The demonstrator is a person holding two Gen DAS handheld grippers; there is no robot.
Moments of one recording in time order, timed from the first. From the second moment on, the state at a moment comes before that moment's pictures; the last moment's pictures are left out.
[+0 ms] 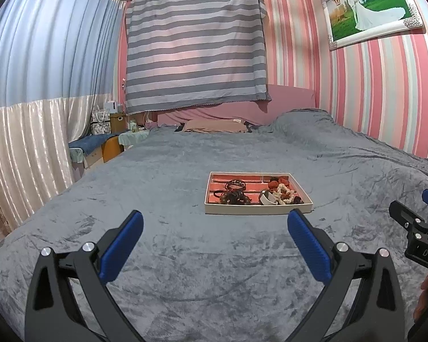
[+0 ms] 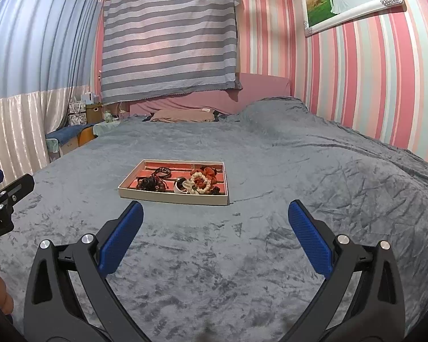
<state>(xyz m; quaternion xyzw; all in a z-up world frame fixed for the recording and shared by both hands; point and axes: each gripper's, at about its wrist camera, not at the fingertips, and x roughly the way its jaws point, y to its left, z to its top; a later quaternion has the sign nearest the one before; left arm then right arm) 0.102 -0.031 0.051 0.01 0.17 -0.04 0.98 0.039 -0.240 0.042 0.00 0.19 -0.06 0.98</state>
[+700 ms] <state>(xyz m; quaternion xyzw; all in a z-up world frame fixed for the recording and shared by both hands) 0.100 -0.030 0.052 0.02 0.17 -0.04 0.98 0.036 -0.237 0.047 0.00 0.18 -0.06 0.98</state>
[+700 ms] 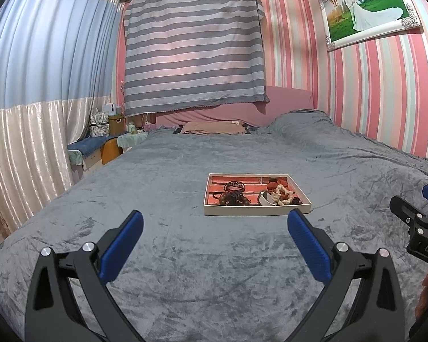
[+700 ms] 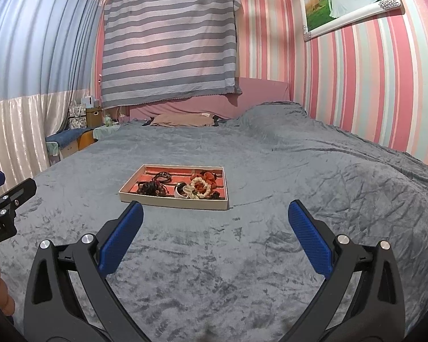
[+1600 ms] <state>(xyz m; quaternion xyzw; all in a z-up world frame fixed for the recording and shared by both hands) 0.099 -0.029 0.053 0.02 0.17 -0.04 0.98 0.036 -0.237 0.048 0.00 0.18 -0.06 0.98</state>
